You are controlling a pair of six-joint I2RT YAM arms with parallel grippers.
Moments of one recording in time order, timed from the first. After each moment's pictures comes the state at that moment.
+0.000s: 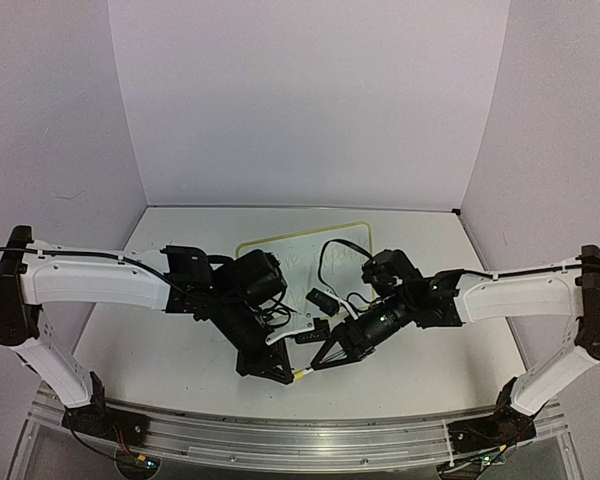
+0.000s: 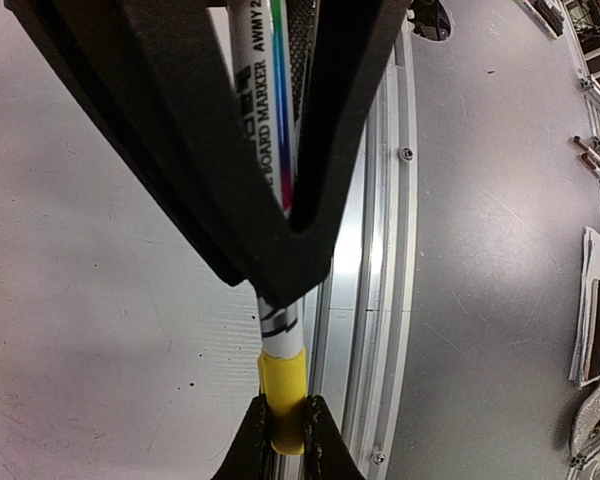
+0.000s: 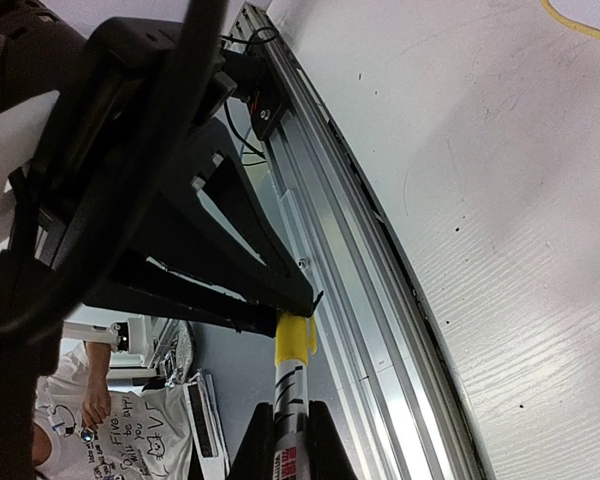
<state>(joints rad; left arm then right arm) -1.19 1.60 1.22 -0.68 0.45 0.13 0.94 1.51 0.88 -0.13 -0.89 0.55</state>
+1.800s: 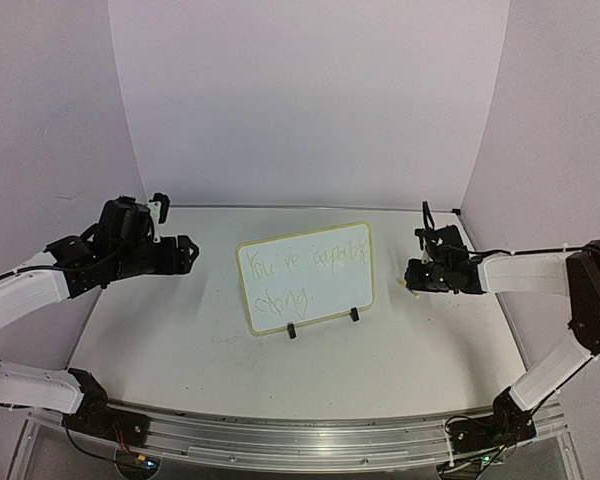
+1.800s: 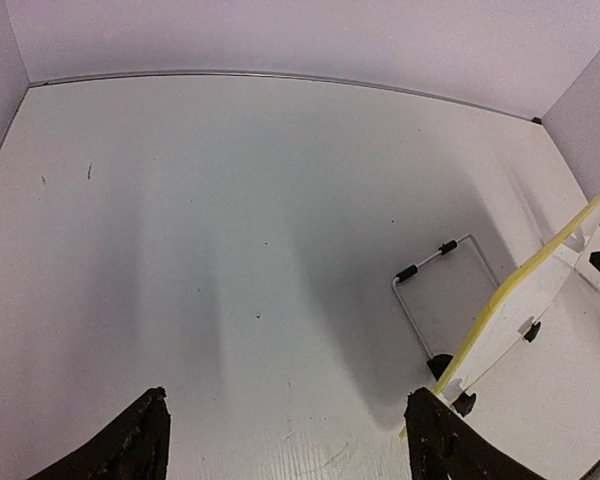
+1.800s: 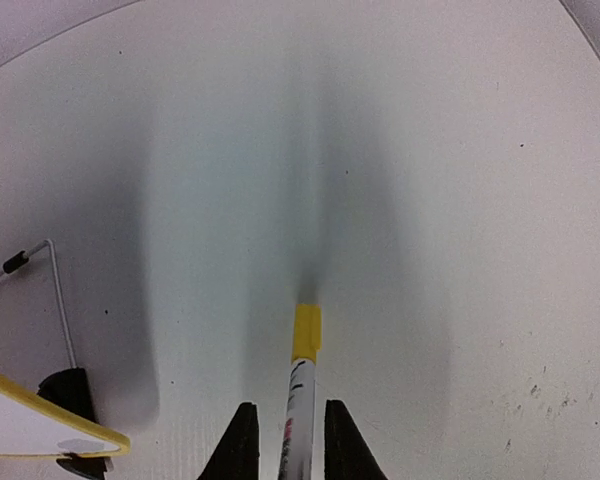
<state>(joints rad) -0.62 1.05 0.86 -0.41 -0.21 -0.42 0.42 1.54 0.81 -0.07 0.18 0.41</state>
